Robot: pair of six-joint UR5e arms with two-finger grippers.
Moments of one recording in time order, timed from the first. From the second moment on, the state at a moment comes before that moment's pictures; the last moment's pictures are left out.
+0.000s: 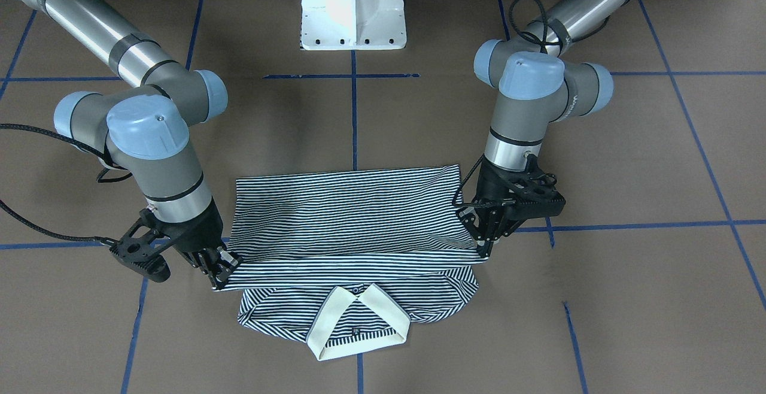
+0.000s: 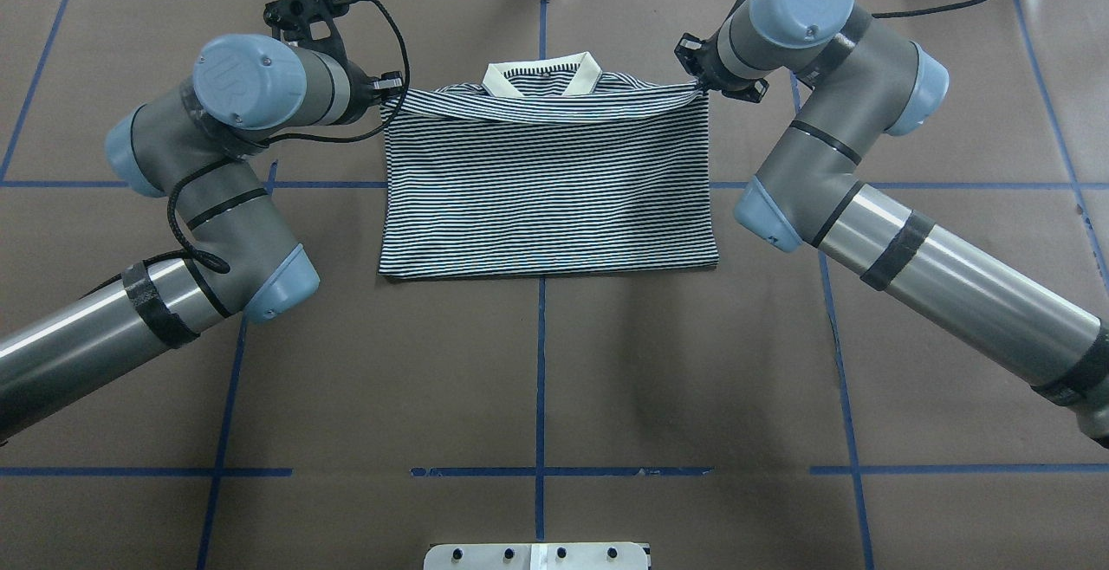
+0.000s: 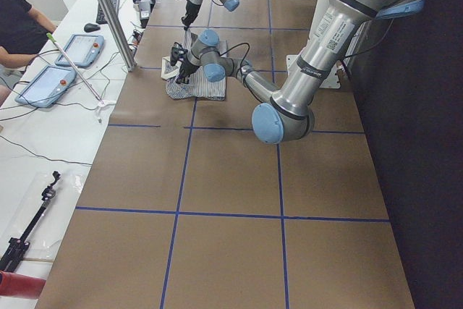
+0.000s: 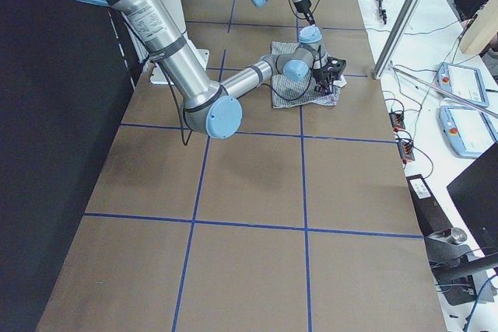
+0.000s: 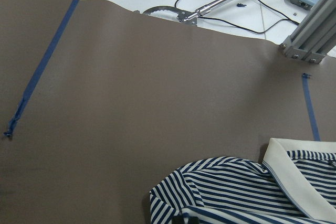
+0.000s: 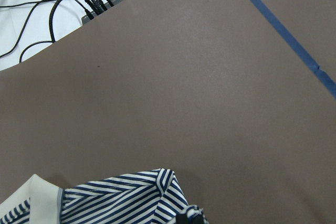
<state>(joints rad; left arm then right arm) -0.75 -2.18 -1.44 -2.10 -1.59 -1.28 0.83 -0.88 1.31 -1.15 1.78 1.54</state>
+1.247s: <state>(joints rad) -0.76 -2.21 -1.36 -2.16 -1.59 -1.28 0.82 -0.82 1.19 -1.12 1.75 1.54</state>
